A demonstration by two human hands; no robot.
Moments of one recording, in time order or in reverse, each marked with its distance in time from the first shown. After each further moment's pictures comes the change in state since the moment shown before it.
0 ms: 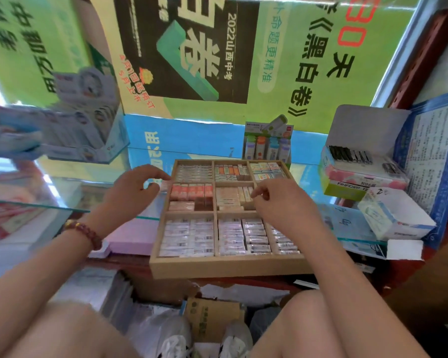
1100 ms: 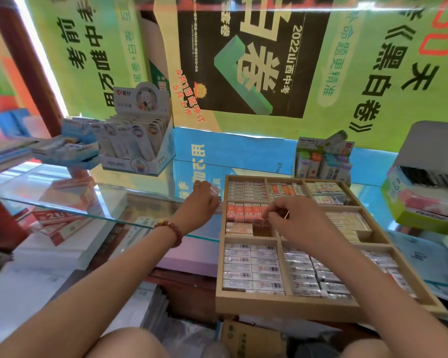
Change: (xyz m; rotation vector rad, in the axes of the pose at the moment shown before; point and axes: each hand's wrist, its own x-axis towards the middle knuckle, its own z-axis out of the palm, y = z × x) left_hand 0.052 -0.072 0.039 0.239 -0.124 -0.050; right_hand 0.043 -0.052 0.051 0.197 -0.115 -0.139
